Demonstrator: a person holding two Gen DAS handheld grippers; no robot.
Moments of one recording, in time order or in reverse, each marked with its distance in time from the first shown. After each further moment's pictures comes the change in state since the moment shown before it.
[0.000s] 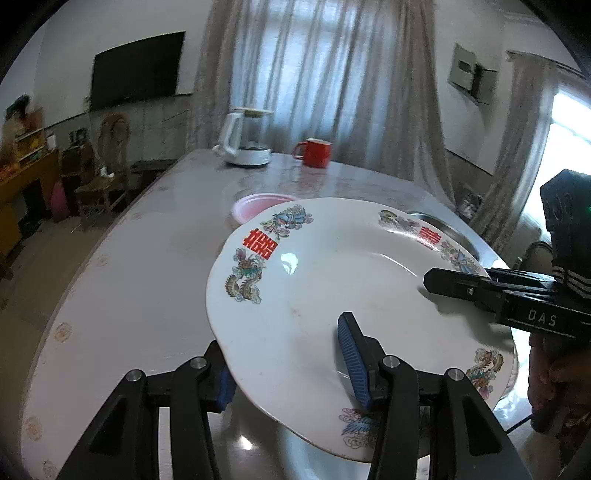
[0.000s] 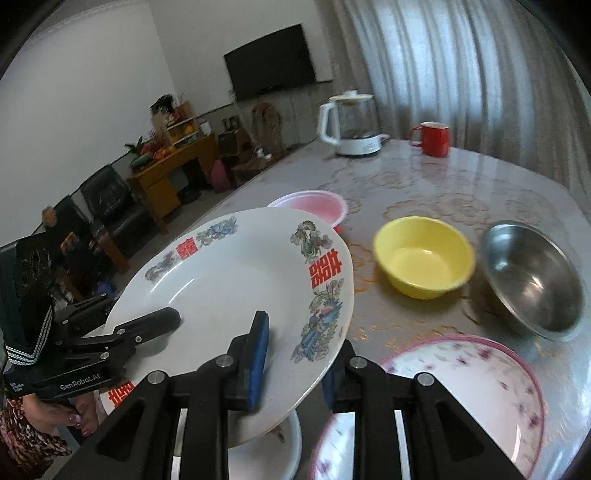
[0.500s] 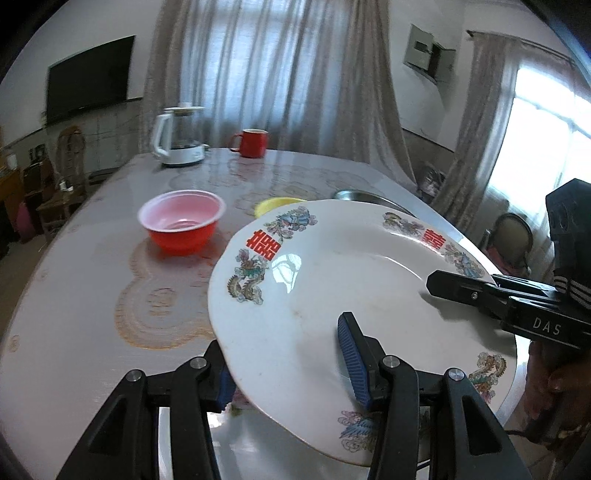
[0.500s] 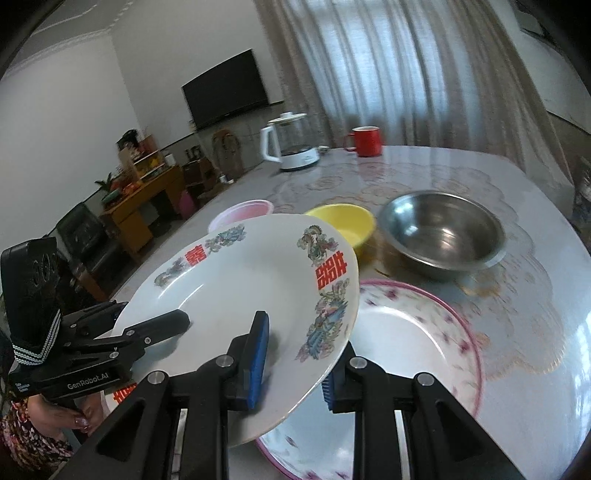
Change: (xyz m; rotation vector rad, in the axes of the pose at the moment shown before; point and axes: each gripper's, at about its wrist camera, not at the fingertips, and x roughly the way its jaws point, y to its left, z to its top) left arm 0.010 -0.083 -0.008 0.102 0.044 -0.122; right arm -0.077 -0.049 -0.050 0.139 -0.085 -0.099
